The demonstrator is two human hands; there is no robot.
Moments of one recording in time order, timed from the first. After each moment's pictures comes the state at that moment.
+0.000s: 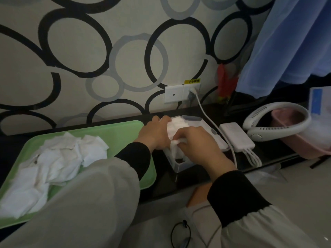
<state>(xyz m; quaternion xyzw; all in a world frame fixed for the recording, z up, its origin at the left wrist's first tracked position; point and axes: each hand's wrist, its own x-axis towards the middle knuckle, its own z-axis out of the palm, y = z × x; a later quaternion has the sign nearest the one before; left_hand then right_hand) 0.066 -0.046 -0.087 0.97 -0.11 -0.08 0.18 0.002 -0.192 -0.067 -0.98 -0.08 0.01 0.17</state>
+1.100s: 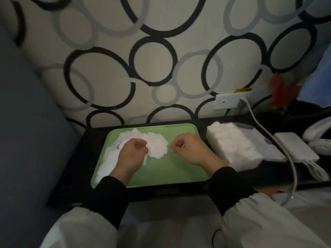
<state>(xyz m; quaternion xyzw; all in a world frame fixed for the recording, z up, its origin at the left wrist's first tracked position) -0.061 0.159 -0.089 0.83 0.19 0.09 0.52 -0.014 -0.043 -0.067 -0.91 -0.20 0.07 0.36</state>
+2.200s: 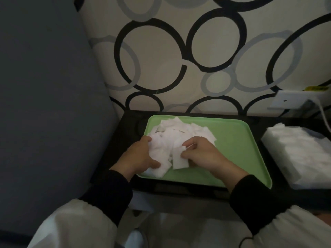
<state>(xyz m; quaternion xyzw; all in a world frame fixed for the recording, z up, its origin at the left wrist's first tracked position) -0.101 0.275 -0.091 0.92 0.21 -0.11 0.30 -0.032 0.075 -0.096 -0.83 -0.11 0.22 0.50</state>
